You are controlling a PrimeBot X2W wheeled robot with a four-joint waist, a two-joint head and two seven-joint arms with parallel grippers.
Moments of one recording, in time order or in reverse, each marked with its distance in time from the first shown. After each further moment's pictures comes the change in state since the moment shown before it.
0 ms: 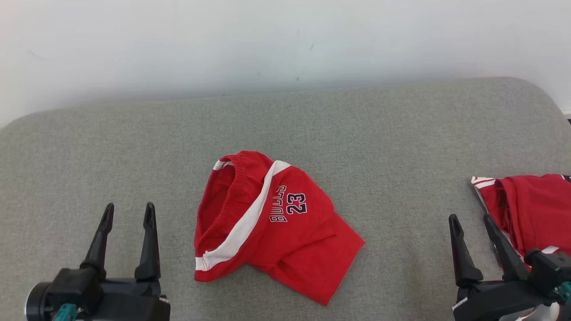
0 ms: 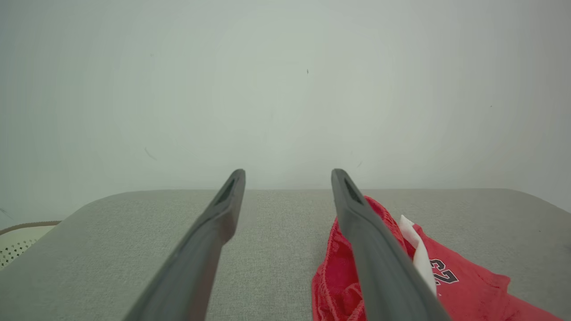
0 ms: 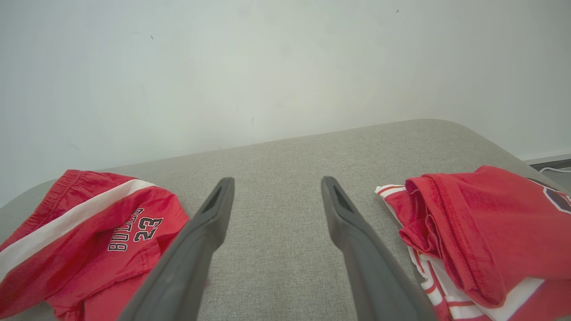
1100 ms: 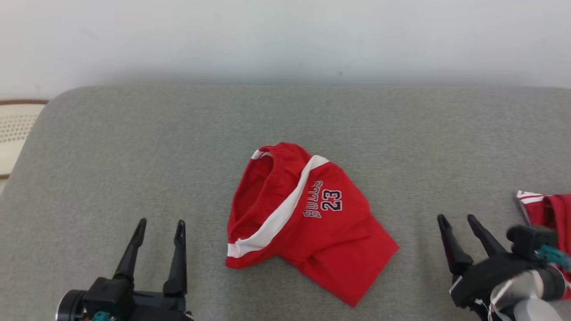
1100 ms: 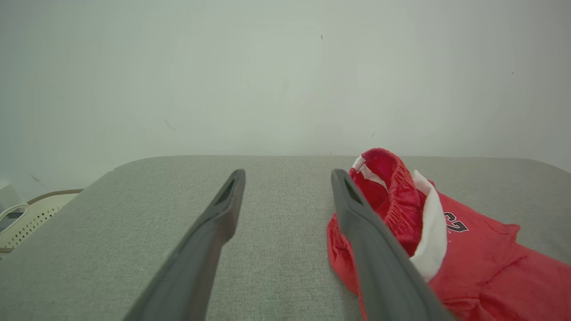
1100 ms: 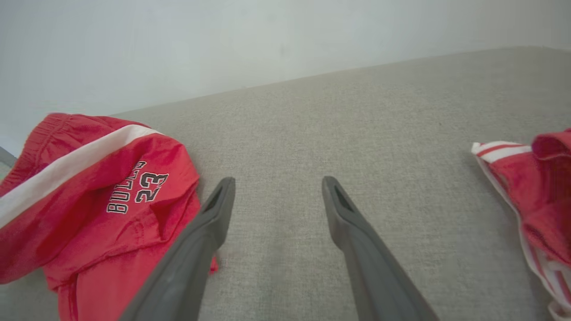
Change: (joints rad) left arm 0.022 -0.018 -0.078 0.037 0.048 -0.016 0.003; right arm -0.176 -0.138 0.110 0.325 0.185 0.000 0.041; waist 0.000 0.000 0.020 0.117
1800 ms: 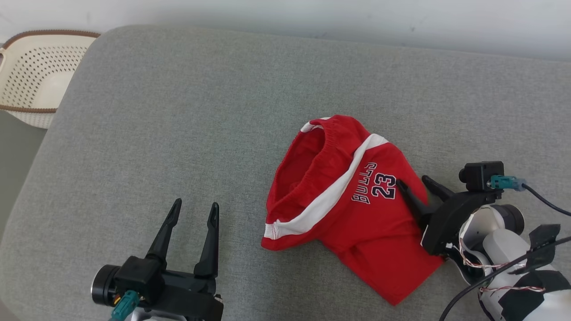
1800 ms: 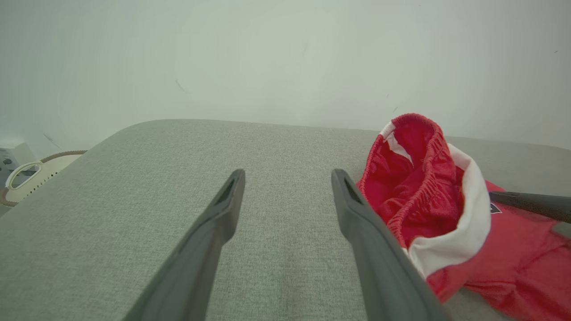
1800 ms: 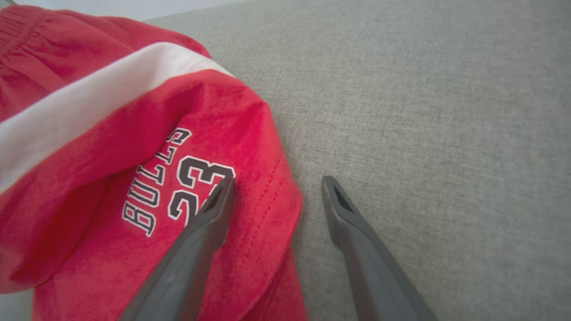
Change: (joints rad) left arm -0.090 -0.086 -0.044 0.064 0.020 -0.054 -0.009; right arm -0.410 -0.127 0.425 0.345 0.285 0.000 0.032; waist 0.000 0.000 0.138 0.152
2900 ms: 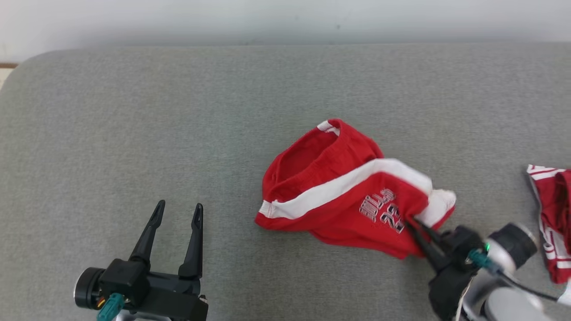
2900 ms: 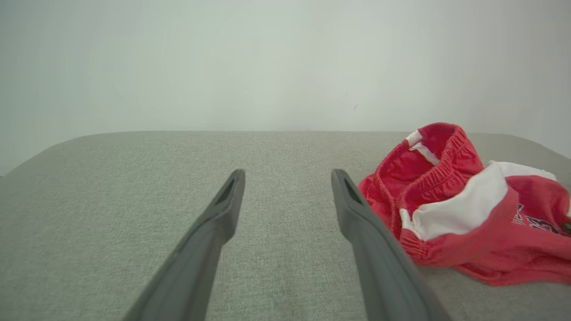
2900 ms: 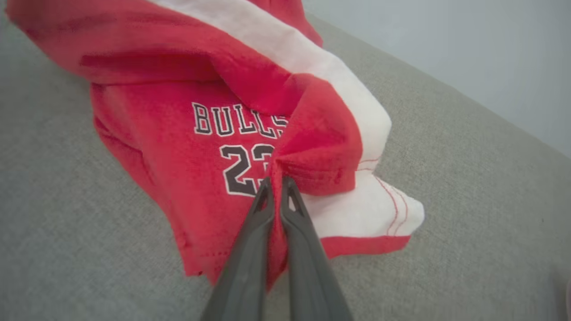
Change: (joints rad) left arm 0.018 -0.007 0.079 0.009 0.051 -0.043 0.000; right arm 0.239 -0.121 0.015 -0.306 -0.527 0.000 -0.129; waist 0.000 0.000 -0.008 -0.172
